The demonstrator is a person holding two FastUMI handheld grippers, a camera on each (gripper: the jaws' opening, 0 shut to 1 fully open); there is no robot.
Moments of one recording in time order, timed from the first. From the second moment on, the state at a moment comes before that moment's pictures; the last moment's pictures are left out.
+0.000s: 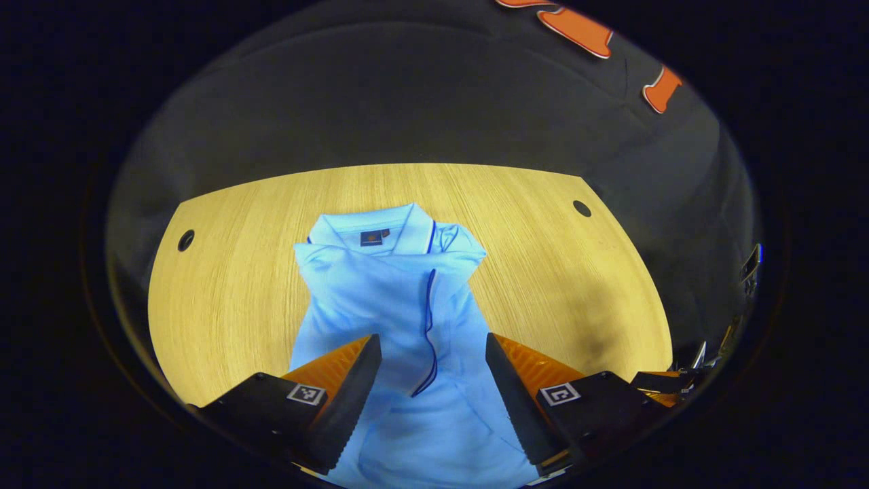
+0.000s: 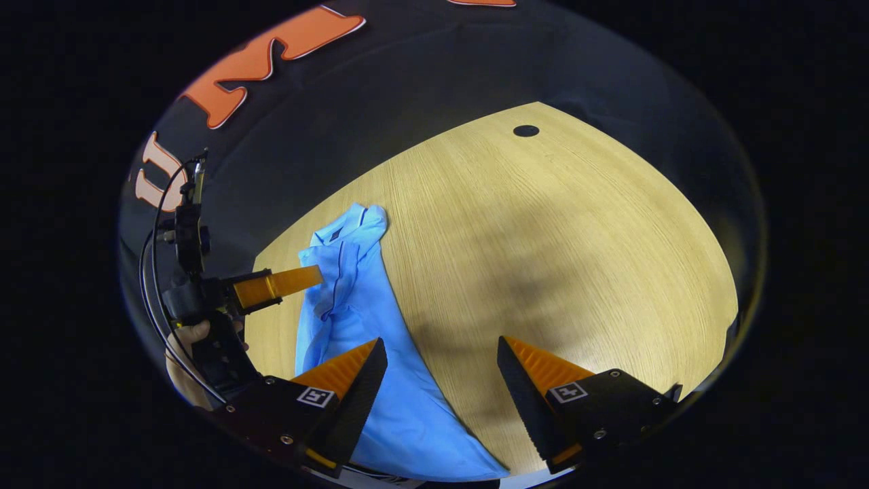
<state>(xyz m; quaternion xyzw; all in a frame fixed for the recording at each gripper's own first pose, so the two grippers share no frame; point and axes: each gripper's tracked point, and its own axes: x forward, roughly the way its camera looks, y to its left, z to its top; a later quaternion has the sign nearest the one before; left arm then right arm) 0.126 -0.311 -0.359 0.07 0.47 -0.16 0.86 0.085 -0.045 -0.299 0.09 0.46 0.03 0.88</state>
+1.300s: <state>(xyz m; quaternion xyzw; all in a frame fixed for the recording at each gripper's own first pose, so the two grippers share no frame) -0.147 -0.072 -0.410 0.06 0.61 -0.03 0.79 -0.105 -0.032 -0.386 -0.14 0.63 0.05 0.76</state>
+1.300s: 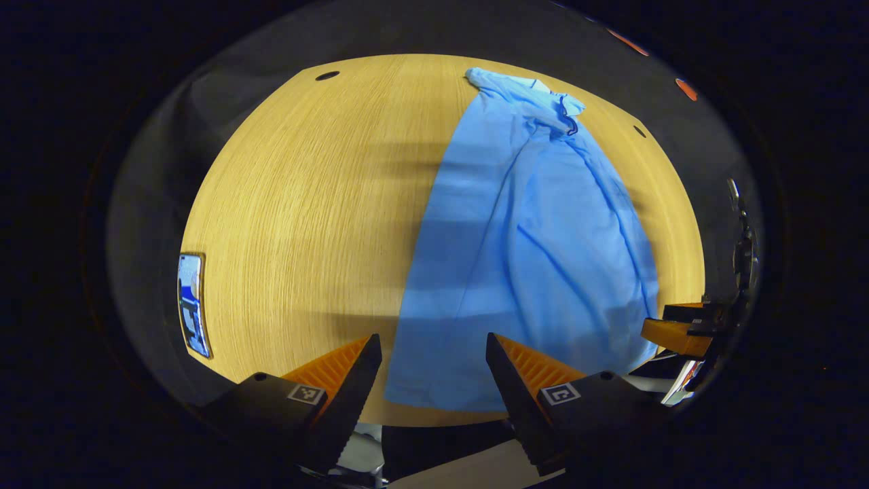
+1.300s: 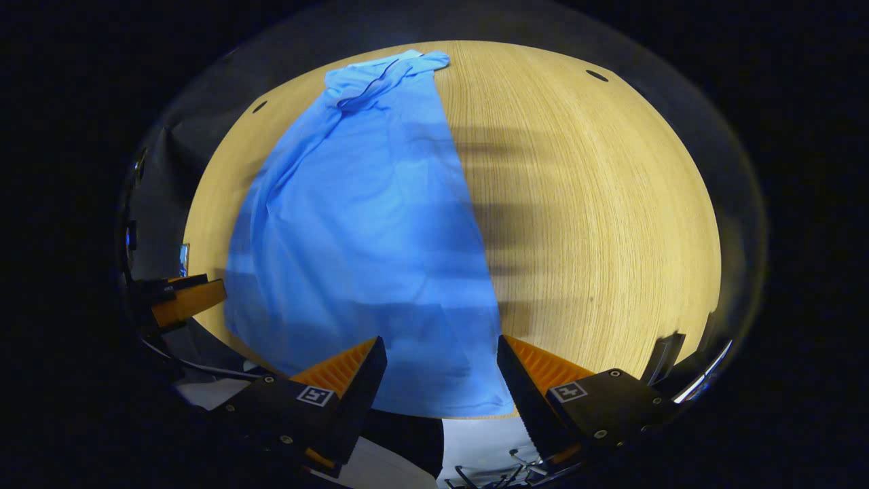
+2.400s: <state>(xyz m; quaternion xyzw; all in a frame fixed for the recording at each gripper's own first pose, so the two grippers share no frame) -0.168 -0.074 -0.443 0.12 0.62 -0.05 0.78 -0.118 -0.037 -0.411 -0.17 0.63 0.02 0.75</state>
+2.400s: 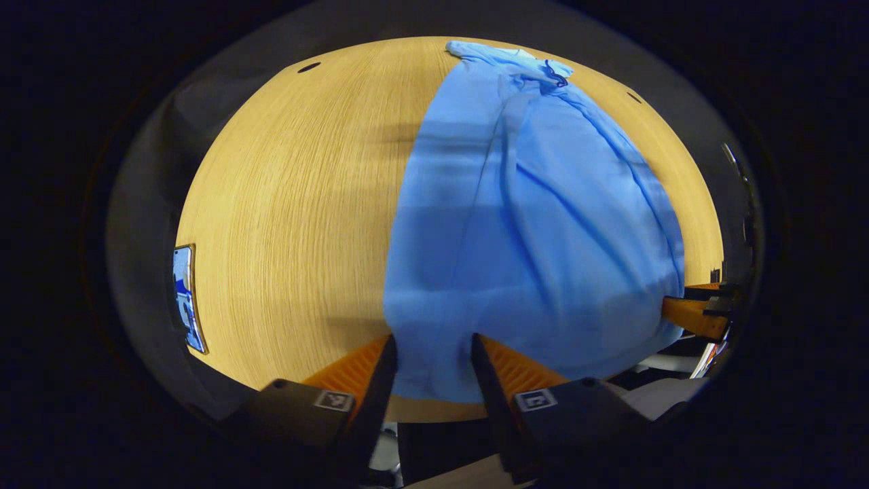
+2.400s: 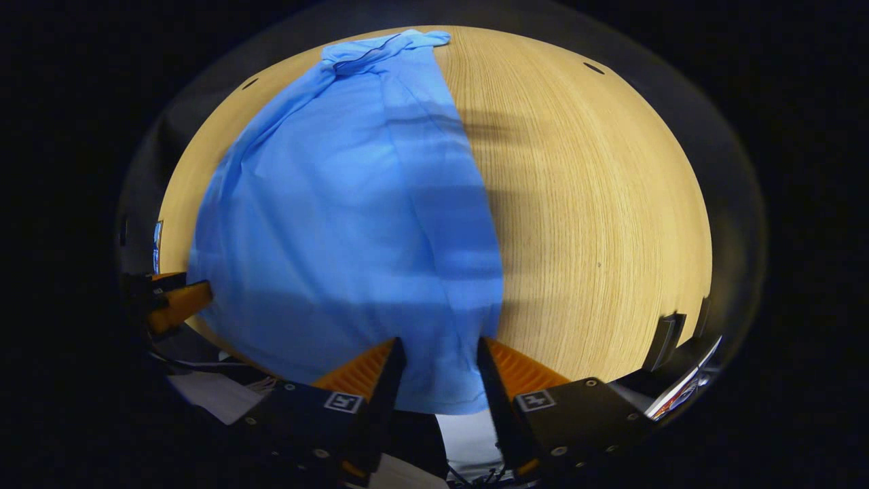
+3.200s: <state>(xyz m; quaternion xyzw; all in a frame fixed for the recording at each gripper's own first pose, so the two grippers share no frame) -0.079 -0.107 -0.376 0.05 0.54 -0.10 0.84 -0.041 0.007 -0.350 -0.19 0.55 0.07 0.81</state>
